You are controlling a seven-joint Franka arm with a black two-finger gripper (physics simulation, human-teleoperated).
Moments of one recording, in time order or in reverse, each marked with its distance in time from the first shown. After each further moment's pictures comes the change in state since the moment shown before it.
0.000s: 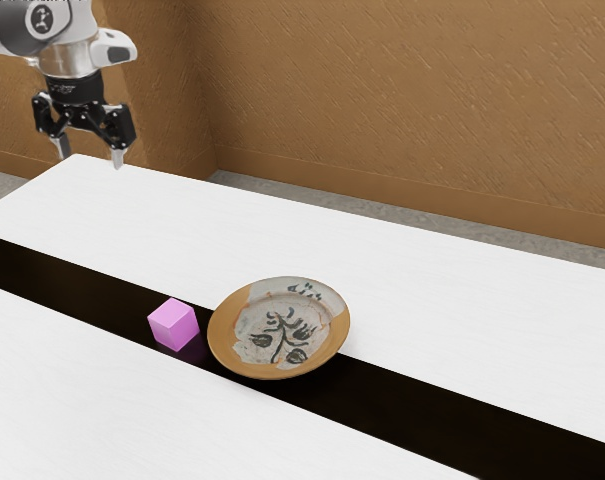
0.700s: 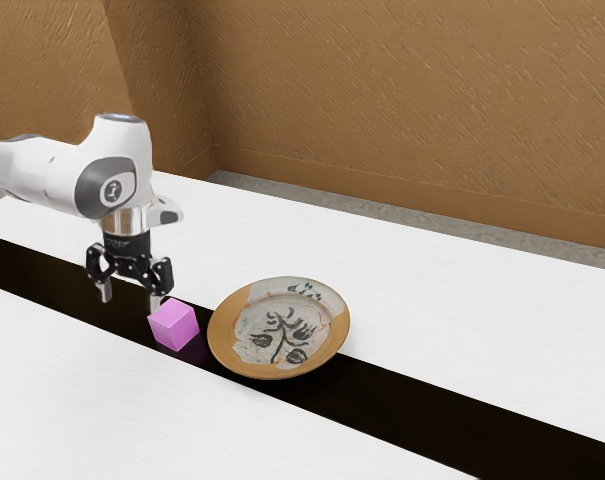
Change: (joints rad) arm 0.006 0.128 -0.002 -0.467 -0.046 0.361 -0.058
